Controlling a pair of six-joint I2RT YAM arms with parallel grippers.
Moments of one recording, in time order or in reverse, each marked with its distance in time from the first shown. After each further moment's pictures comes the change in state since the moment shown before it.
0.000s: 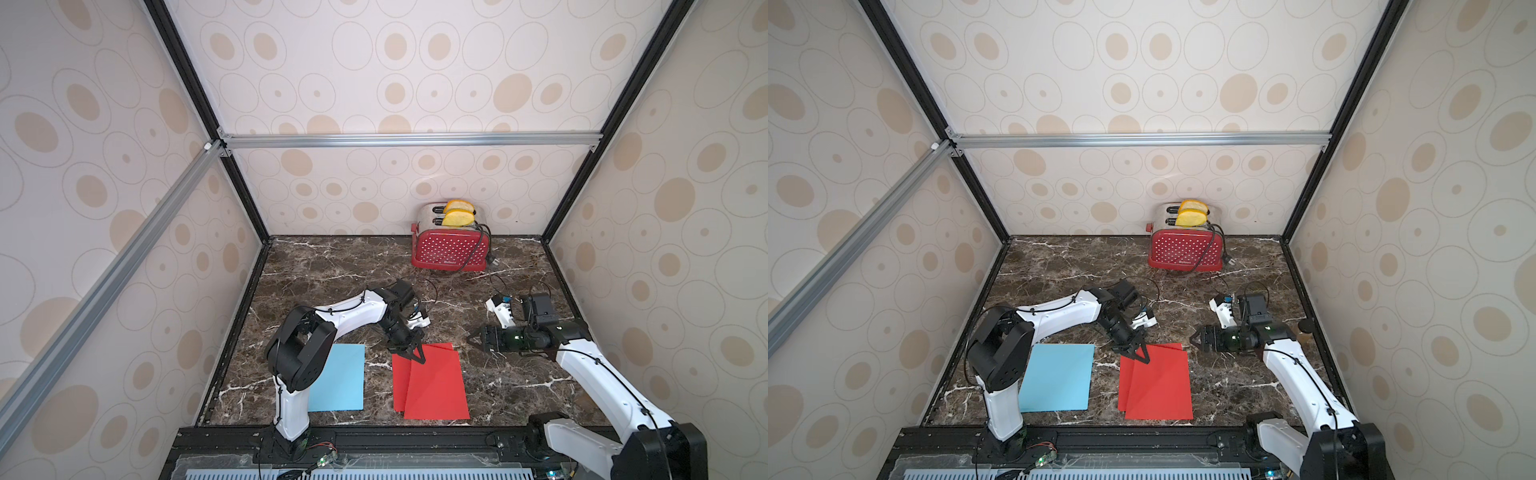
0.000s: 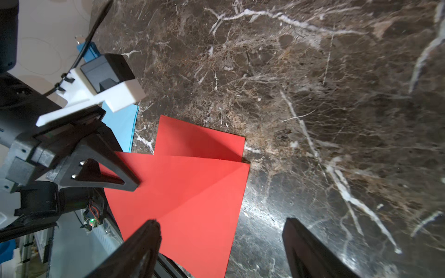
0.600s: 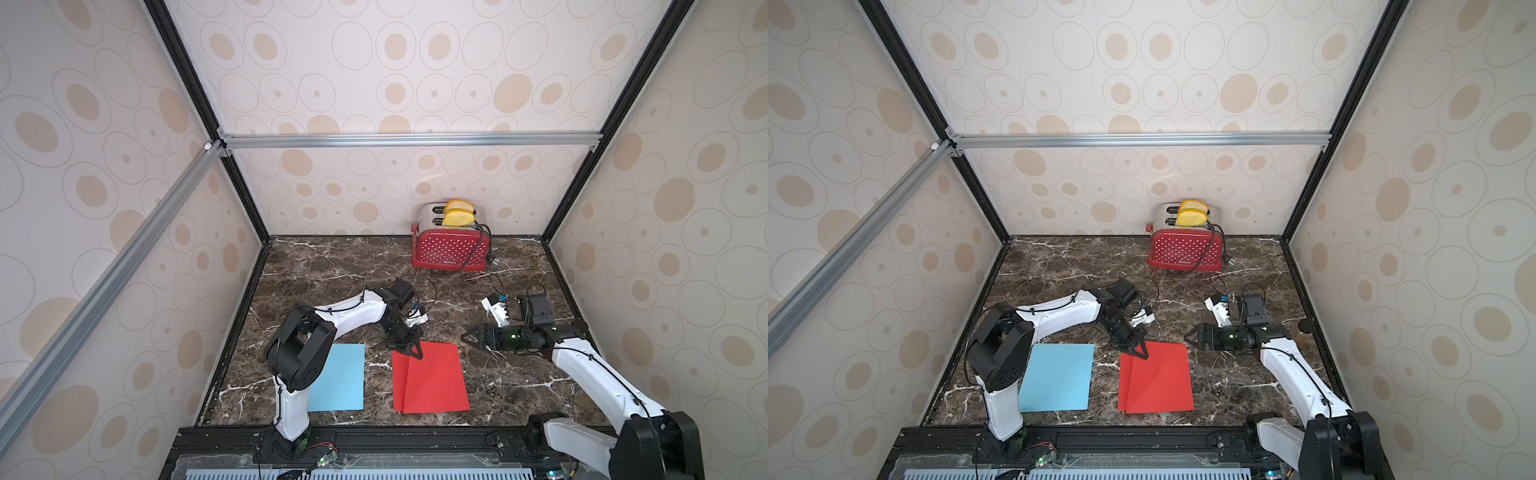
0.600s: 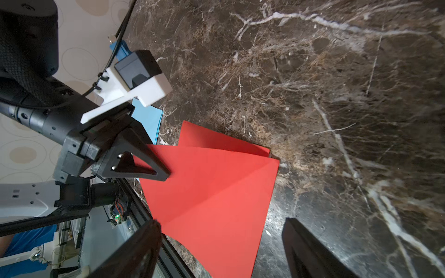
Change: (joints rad) left arm 0.013 0.000 -0.004 0.058 -0.095 -0.021; right arm 0.000 0.024 -0.037 0.106 -0.111 0.037
